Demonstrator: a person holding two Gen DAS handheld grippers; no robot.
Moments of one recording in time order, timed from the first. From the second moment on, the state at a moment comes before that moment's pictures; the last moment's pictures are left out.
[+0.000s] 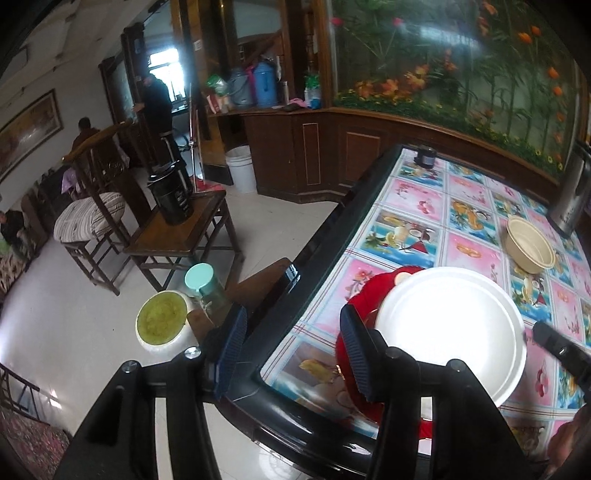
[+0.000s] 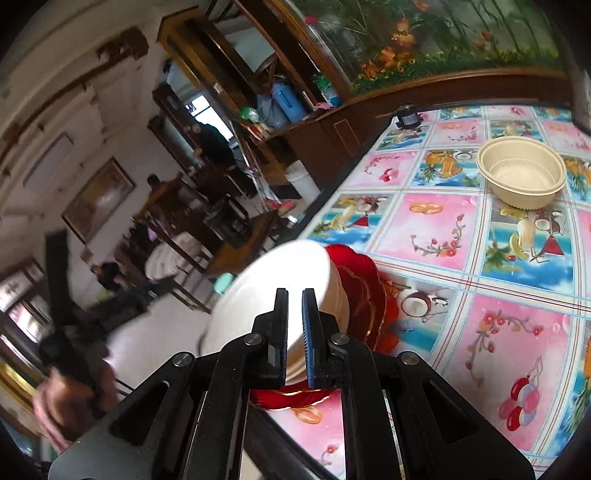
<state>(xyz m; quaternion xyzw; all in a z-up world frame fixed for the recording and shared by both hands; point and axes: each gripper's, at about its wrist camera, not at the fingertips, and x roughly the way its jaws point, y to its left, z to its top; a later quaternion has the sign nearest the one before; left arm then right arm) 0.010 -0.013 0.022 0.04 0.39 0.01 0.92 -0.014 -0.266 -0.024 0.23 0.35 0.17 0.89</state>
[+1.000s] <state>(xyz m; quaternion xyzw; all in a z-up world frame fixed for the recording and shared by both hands) 0.039 -0.201 0.045 -0.04 0.43 -0.23 0.87 -0.014 -0.495 -0.028 0.35 0.33 -0.02 0.88</state>
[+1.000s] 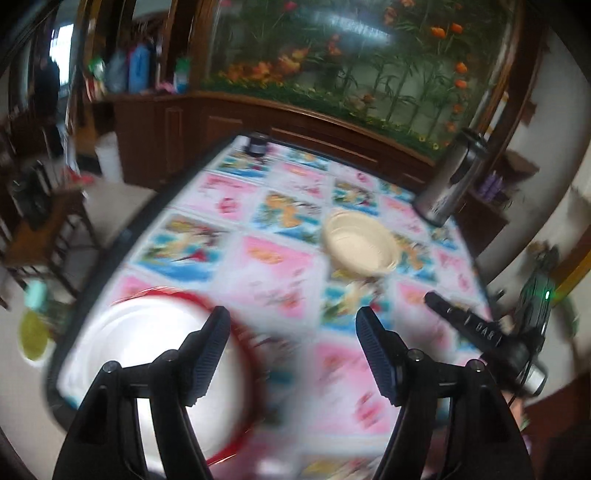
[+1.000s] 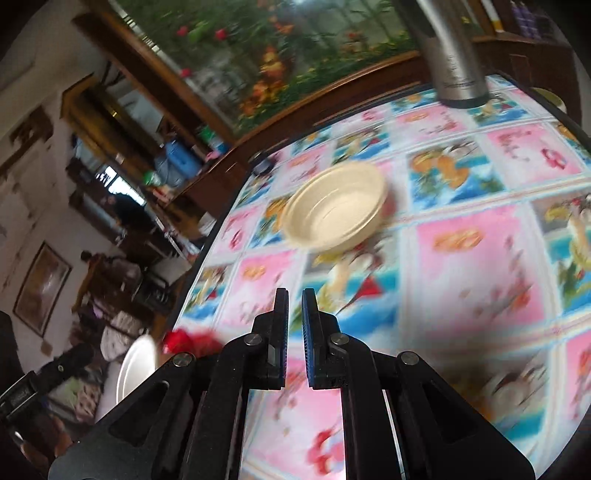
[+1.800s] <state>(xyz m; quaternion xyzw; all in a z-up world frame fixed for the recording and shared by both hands) 0.179 -0.302 -0.049 -0.15 0.49 -0.09 0.85 0.108 -0.597 -0.076 0.41 0.39 -0.05 0.82</state>
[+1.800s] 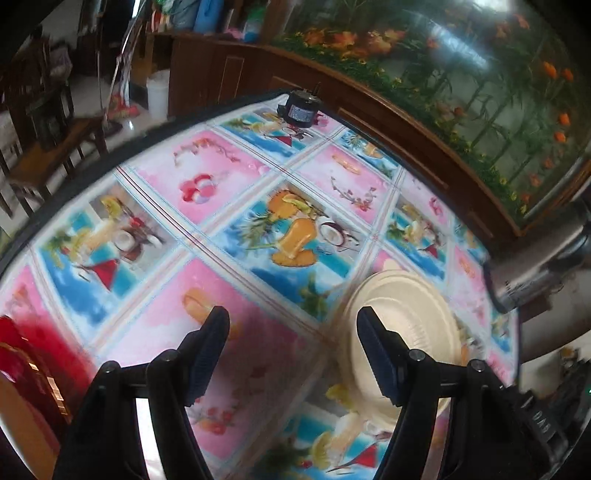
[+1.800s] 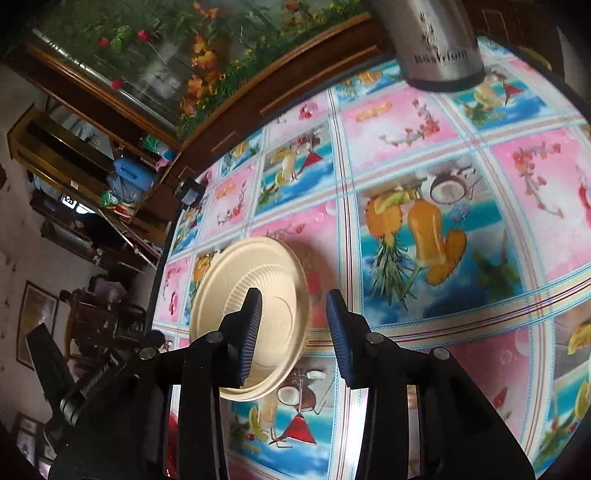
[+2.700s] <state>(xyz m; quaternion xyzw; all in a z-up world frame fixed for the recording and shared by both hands) 0.185 -0.334 -0.080 -0.19 0.53 -0.23 0.79 0.105 -0.592 -0.096 0.44 0.39 -0.03 0.81</state>
